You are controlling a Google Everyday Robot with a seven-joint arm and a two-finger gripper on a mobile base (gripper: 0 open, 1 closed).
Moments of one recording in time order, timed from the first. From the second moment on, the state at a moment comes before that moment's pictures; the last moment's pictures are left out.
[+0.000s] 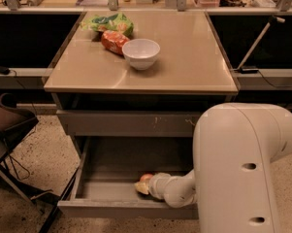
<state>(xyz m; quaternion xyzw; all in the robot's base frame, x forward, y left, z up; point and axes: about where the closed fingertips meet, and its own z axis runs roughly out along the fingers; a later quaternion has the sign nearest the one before) 0.533 -0.010 0.365 -0.23 0.90 0.18 0.32</state>
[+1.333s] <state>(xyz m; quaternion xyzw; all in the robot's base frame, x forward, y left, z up) 0.580 -0.072 0.665 -0.21 0.86 0.17 0.43</state>
